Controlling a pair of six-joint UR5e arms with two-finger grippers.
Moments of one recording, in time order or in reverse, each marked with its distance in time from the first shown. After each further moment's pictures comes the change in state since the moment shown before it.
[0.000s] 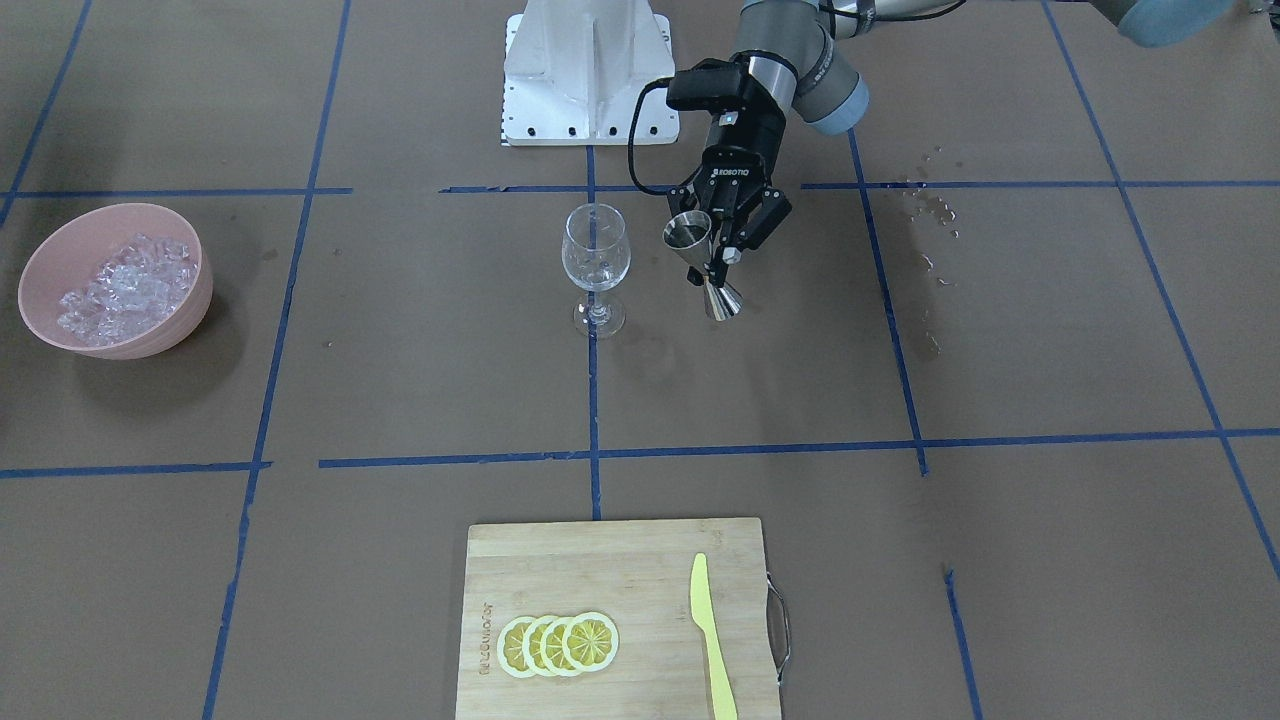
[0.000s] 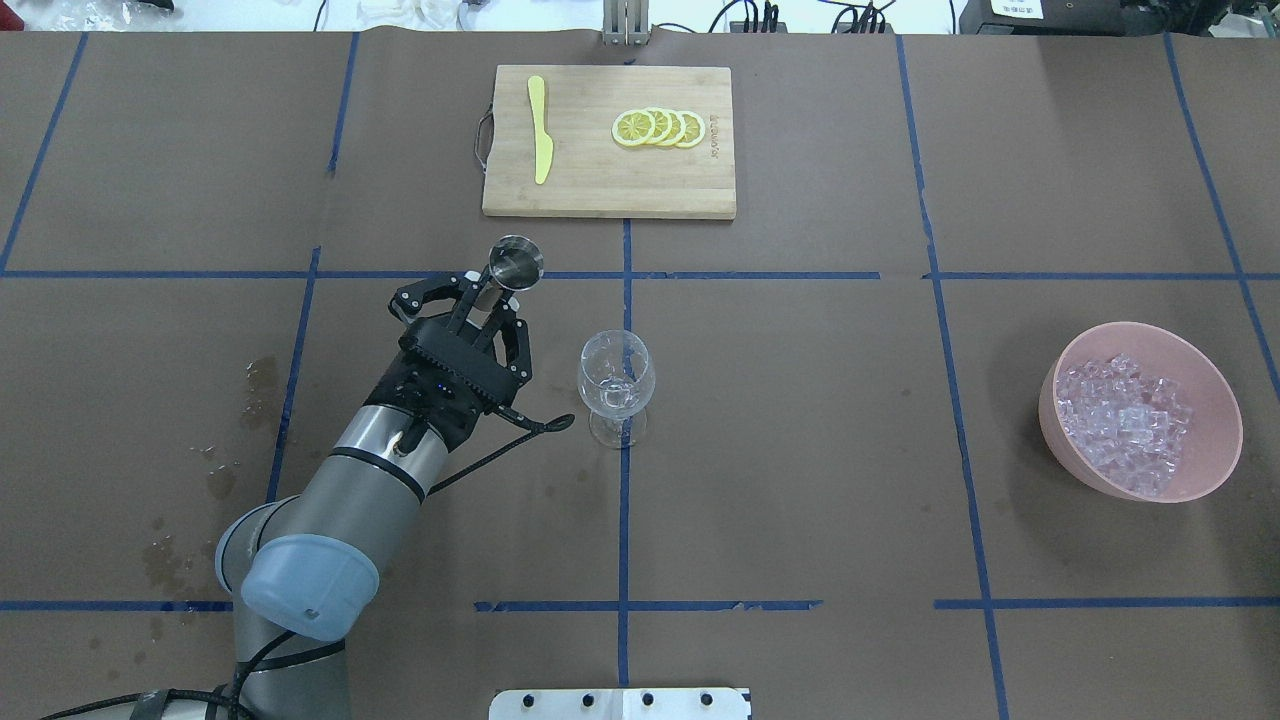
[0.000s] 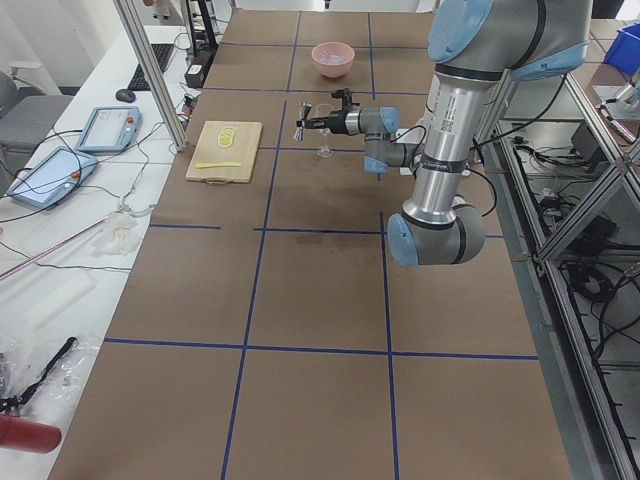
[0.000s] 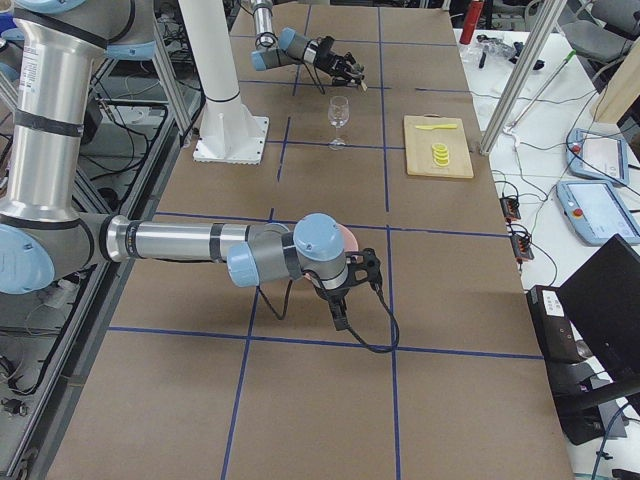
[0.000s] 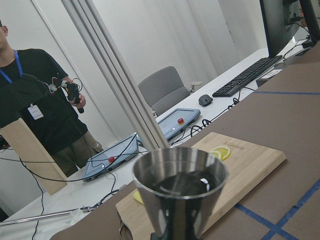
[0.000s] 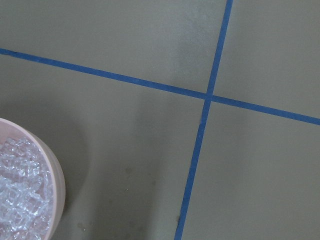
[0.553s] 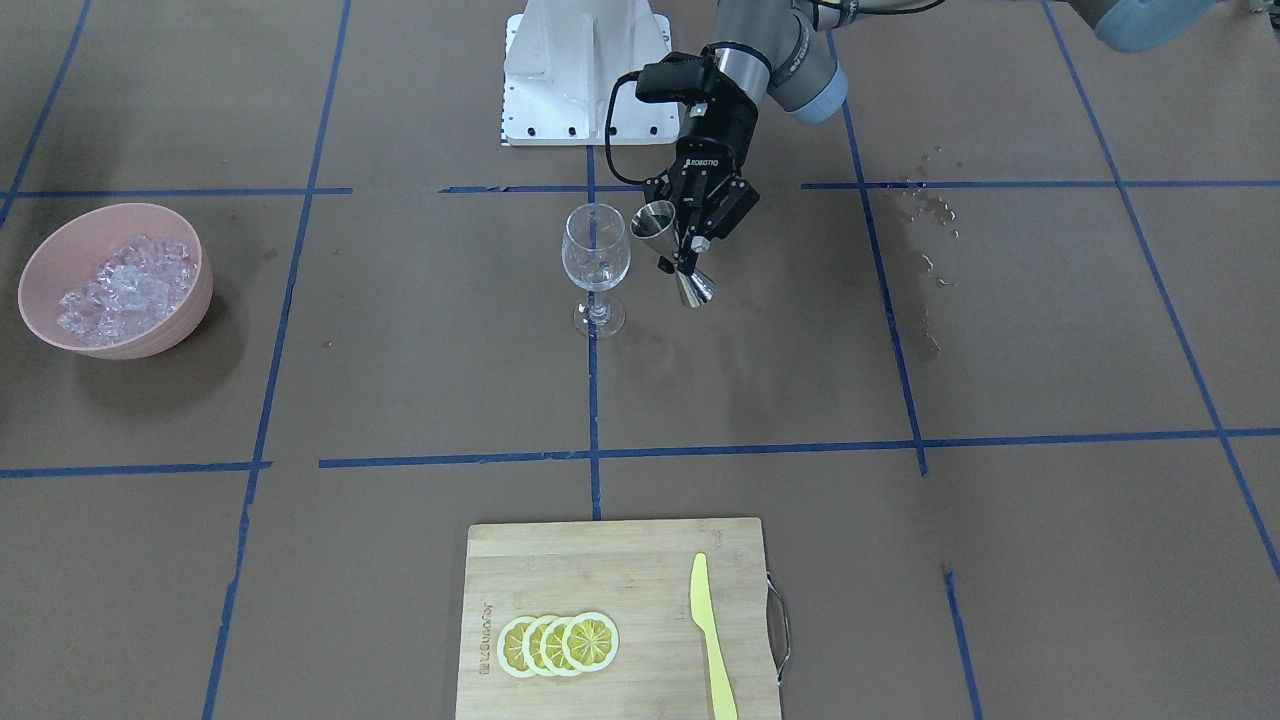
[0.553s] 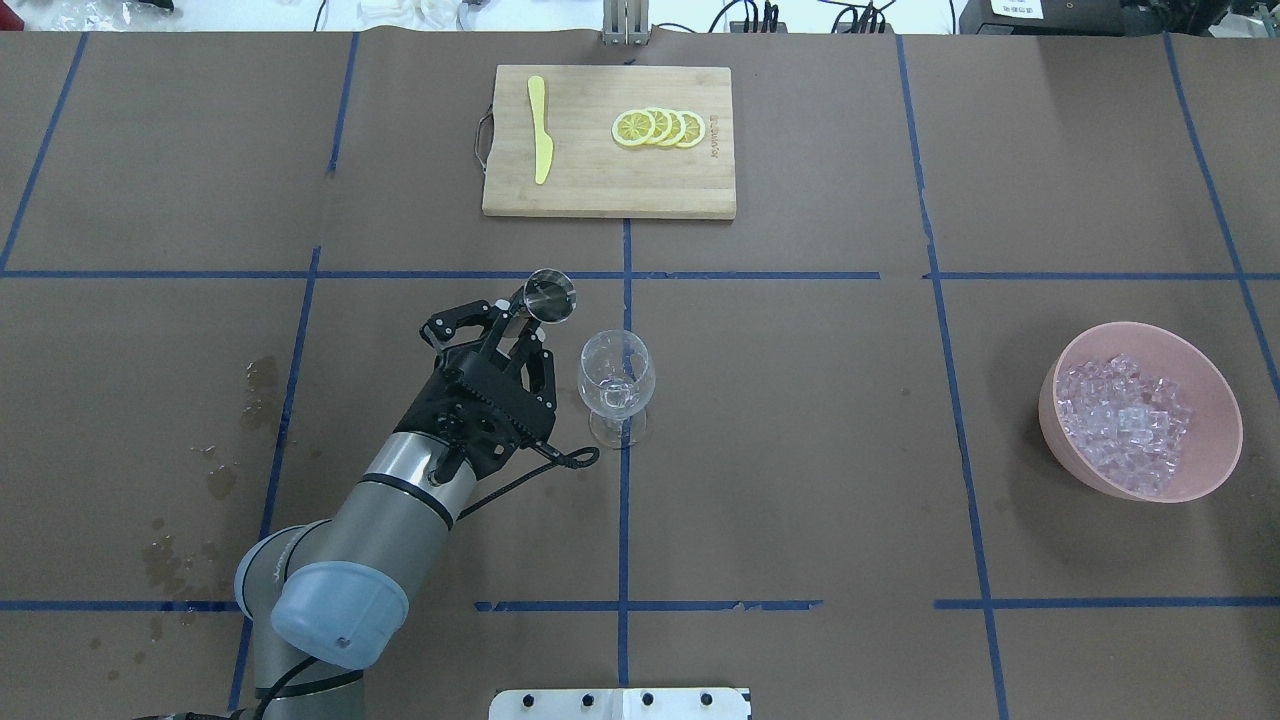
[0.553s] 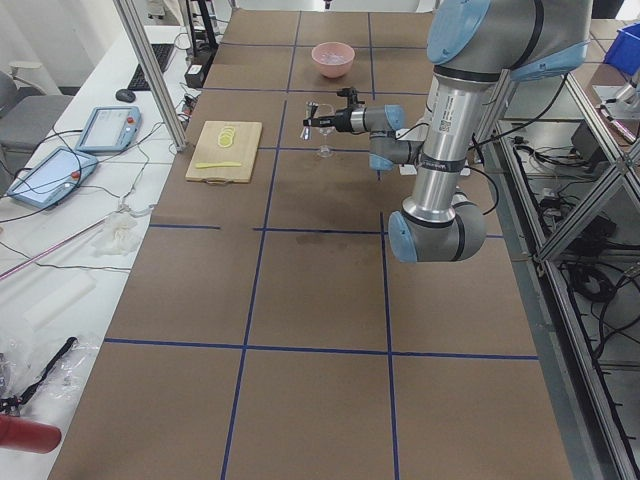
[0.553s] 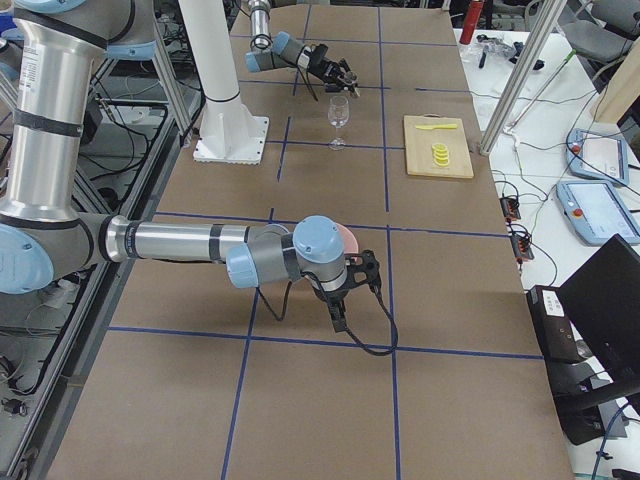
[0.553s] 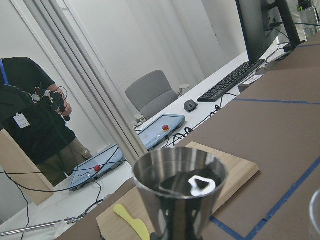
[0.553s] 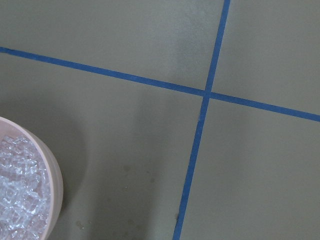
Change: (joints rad) left arm 0.040 -0.026 0.003 0.054 0.003 0.068; right arm 0.000 -0.002 -0.004 0.000 0.000 0.000
